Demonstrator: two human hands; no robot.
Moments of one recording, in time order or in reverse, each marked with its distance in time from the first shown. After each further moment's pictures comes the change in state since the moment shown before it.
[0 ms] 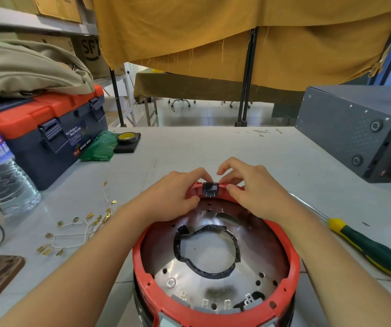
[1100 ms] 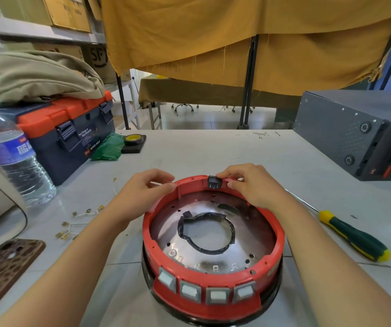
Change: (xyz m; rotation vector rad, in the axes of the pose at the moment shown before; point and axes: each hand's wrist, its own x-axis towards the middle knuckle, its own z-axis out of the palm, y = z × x) left_hand -0.055 -0.012 -0.010 -0.567 0.335 -0.428; right_hand 0.000 0.012 0.001 -0.002 -0.005 0.093
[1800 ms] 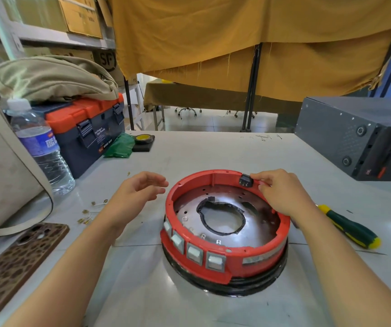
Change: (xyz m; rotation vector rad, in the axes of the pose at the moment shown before) left_hand -0.046 -0.005 -0.023 -0.147 0.043 -0.020; right_hand -0.045 0.005 -0.009 -0.080 0.198 0.198
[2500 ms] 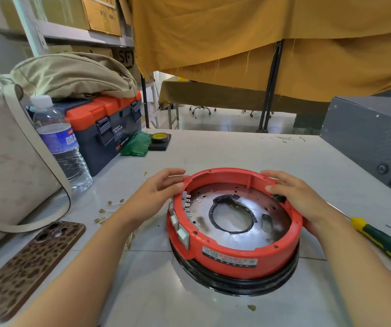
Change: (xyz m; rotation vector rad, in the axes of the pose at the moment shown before) left_hand 0.028 -0.018 -0.008 -0.042 -0.145 0.032; right_hand 0.015 -0.004 0.018 0.764 -0.231 0.143
